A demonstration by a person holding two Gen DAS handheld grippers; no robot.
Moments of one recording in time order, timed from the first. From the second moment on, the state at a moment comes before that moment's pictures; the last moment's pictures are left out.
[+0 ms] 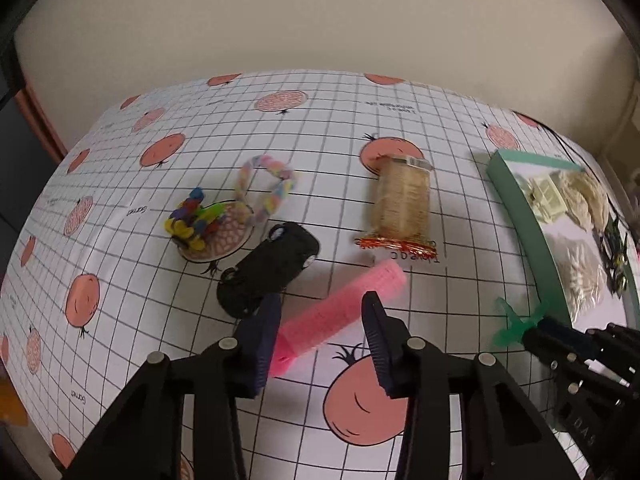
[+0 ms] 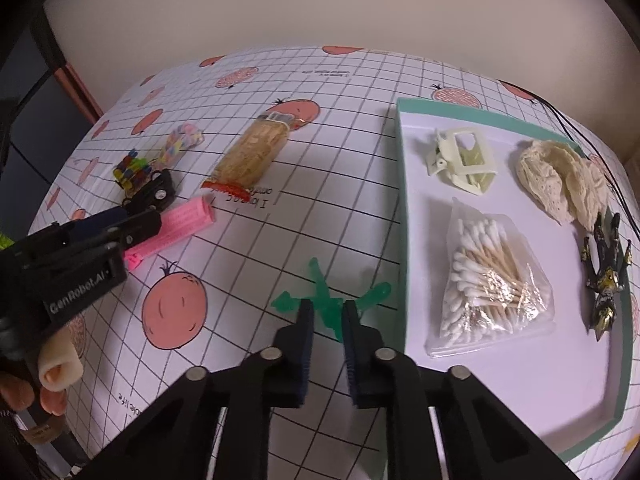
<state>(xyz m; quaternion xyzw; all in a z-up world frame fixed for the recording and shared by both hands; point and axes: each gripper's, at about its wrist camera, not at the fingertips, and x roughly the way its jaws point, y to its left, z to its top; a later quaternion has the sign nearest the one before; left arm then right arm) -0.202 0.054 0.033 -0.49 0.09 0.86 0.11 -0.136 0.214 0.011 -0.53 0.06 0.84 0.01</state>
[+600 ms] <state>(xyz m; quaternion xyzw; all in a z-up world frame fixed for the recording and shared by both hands) -0.205 0.078 0.021 -0.48 0.15 0.85 0.13 -0.136 0.217 0.011 -0.53 0.07 0.84 0.01</state>
